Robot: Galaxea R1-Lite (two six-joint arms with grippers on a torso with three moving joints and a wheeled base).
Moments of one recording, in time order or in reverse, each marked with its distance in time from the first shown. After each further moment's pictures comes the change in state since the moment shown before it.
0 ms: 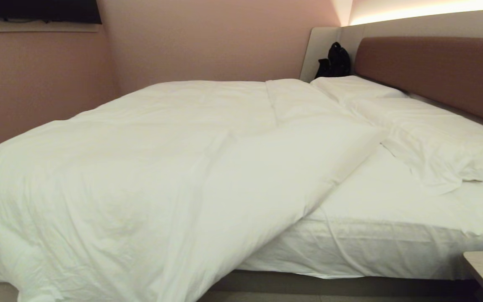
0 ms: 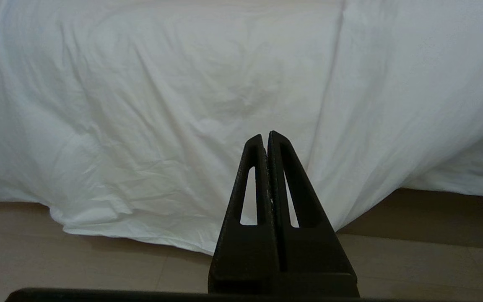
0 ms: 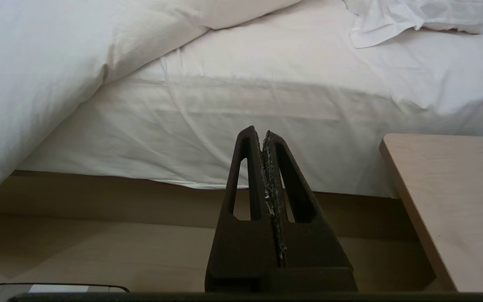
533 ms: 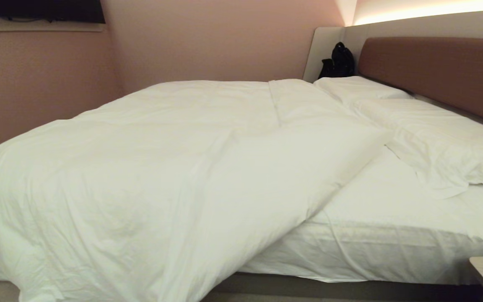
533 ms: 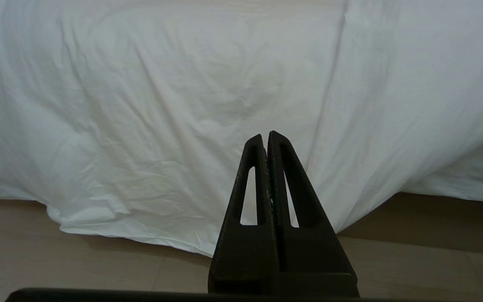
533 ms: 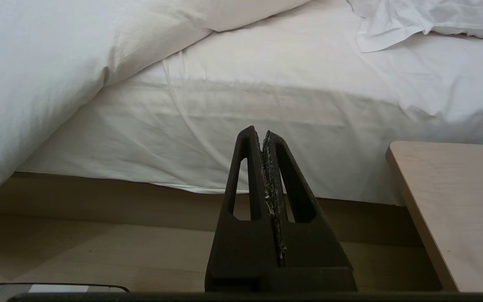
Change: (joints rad) left arm 0.001 0.000 0.000 -0.001 0.000 -0.017; right arm 0.000 0.000 0.000 0.000 0.000 0.000
